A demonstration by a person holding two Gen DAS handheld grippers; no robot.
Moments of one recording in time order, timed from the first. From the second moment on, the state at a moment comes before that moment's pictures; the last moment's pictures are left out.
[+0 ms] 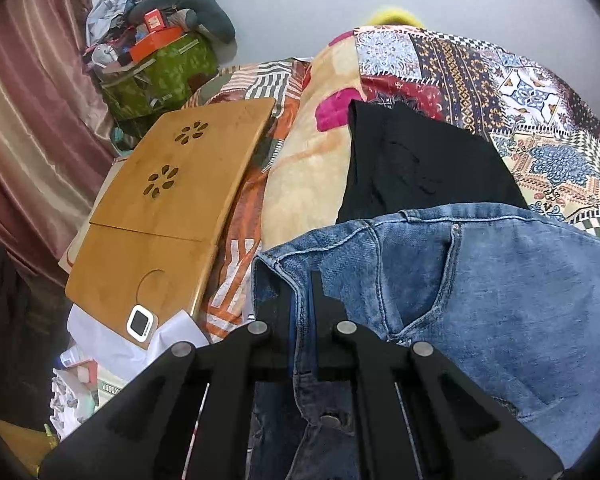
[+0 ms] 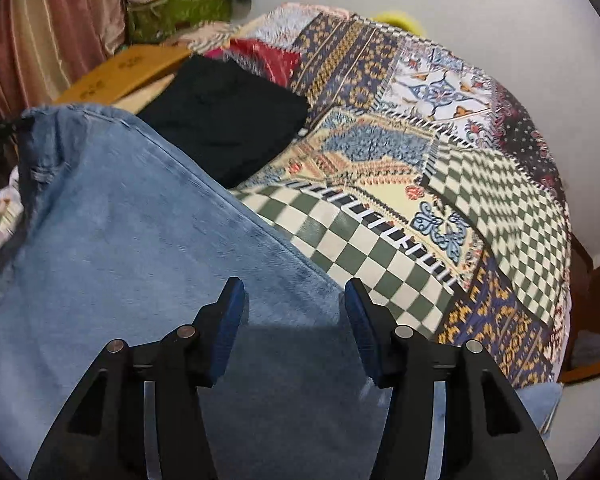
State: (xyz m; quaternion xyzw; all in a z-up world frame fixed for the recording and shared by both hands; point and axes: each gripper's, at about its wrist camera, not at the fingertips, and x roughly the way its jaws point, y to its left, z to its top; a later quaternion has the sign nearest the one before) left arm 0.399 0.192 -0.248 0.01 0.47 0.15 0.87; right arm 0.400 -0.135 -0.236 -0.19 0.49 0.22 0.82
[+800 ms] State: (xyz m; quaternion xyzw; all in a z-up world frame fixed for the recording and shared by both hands) left arm 0.369 0.193 -0.189 0.00 0.41 0.15 0.90; right arm 0.377 -0.135 -0.161 -0.15 0.37 0.16 0.90
